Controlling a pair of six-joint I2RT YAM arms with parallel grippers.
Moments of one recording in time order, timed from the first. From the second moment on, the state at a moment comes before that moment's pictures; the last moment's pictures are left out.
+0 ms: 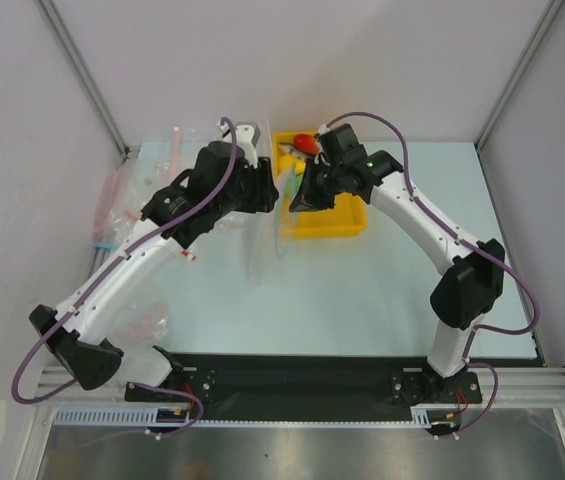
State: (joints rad) left arm -0.69 1.36 1.56 -0.71 -0.17 -0.38; right arm 0.59 1.81 1.82 -0.81 -0.30 0.70
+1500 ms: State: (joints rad) left arm -0.69 1.55 1.67 -0.93 -0.25 -0.29; right arm 0.62 1.77 1.82 -0.76 -0.30 0.62
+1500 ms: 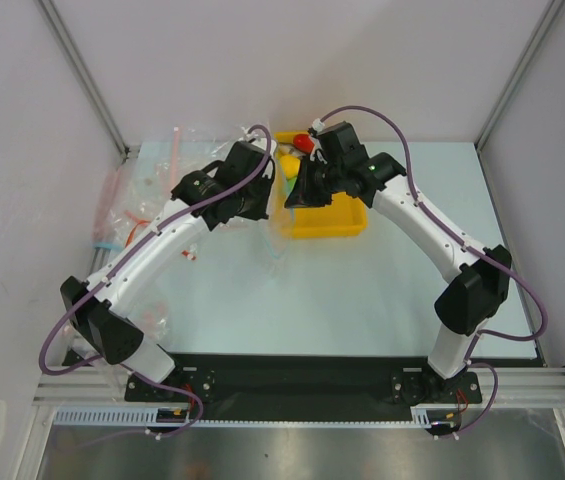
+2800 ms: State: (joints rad) left arm -0.56 1.35 1.51 -0.94 -0.24 -0.32; right arm 0.72 1.96 1.89 -0.66 -0.30 0.73
